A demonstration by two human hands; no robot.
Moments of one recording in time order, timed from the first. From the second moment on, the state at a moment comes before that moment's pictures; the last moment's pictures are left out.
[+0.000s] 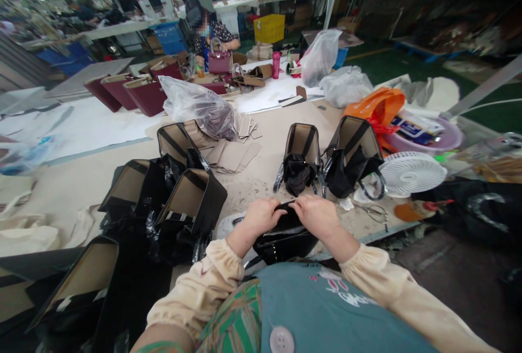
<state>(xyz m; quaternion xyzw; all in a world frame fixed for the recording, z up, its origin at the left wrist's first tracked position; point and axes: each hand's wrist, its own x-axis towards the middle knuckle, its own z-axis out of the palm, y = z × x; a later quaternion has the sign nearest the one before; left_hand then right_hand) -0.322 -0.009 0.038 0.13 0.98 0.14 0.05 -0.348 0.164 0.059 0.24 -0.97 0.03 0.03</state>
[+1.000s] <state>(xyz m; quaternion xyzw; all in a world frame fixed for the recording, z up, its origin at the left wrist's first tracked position) -0.356 -0.018 0.026 0.07 0.98 0.14 0.09 -0.333 0.194 0.074 0.32 -0.95 0.03 0.01</state>
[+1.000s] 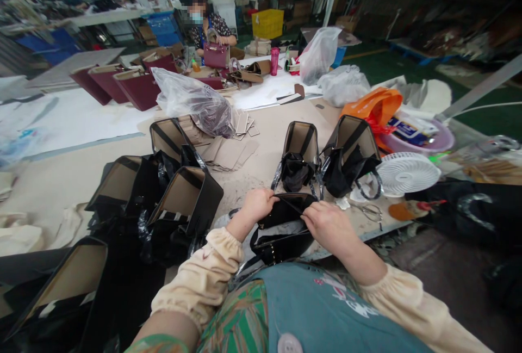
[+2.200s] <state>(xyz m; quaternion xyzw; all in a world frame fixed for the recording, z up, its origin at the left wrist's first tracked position) -0.340 -0.013 0.029 0.07 0.98 0.15 0.07 -0.360 0.174 0.061 0.24 -0.97 -0.01 0.09</state>
